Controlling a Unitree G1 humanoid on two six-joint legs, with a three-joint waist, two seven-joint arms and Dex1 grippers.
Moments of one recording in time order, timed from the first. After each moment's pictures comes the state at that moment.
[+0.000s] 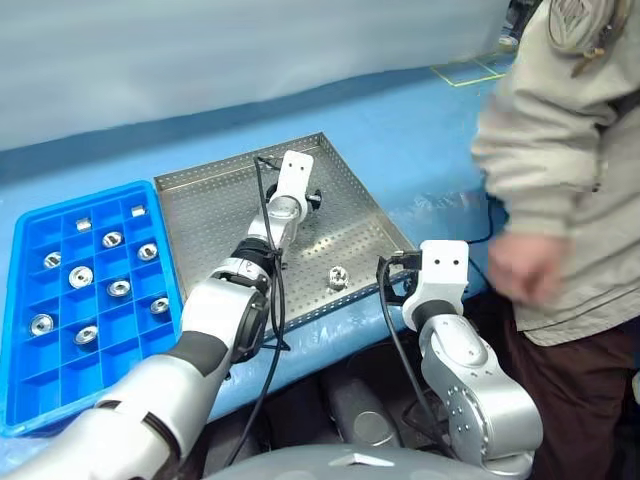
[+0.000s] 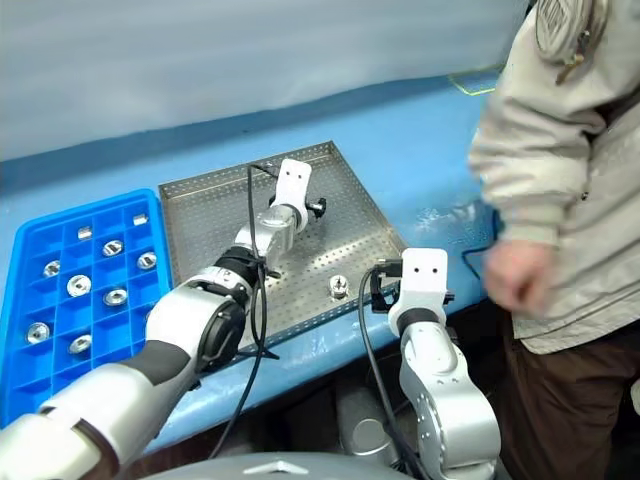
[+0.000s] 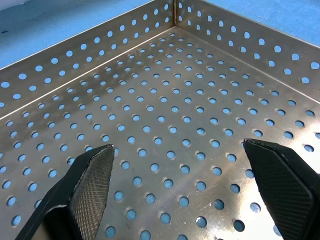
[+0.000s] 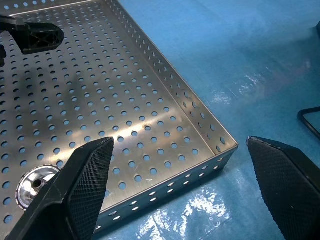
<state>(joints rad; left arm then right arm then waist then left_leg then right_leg) -1.10 -0.04 0.07 1.22 0.01 0.17 0.07 0.08 0.05 0.15 -0.87 0.00 1.10 -0.17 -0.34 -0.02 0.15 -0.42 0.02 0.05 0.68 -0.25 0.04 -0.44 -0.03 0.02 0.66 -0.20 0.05</state>
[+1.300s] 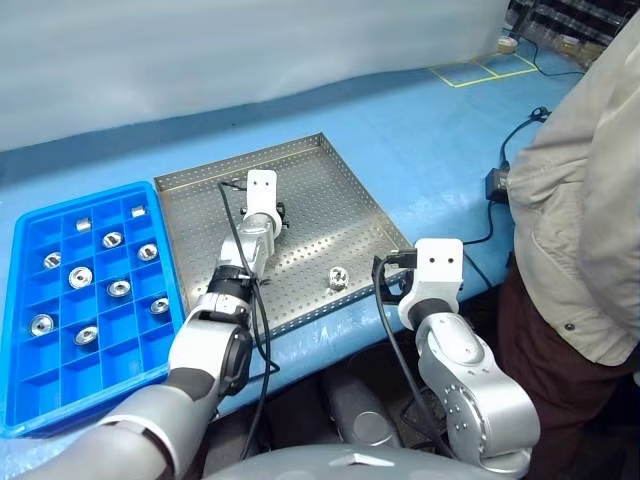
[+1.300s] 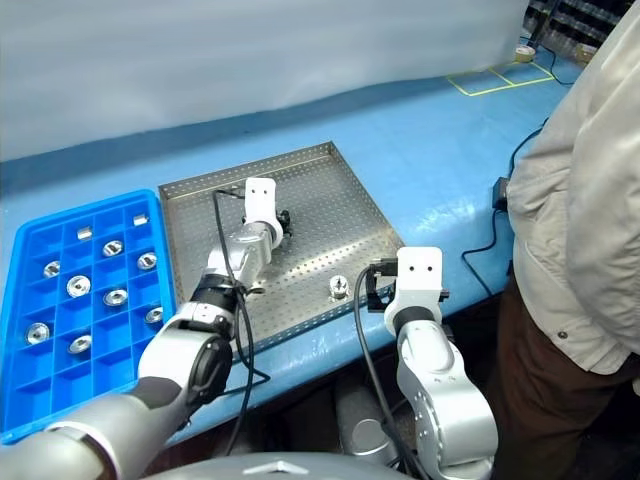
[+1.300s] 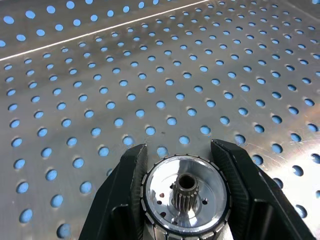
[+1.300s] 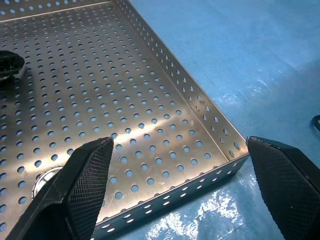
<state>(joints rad) -0.78 -0.04 0.13 0.66 -0.08 0.49 0.12 0.06 0.05 0.16 -0.86 0.01 1.10 -0.16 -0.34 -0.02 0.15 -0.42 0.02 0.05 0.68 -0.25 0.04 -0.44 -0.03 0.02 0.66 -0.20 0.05</state>
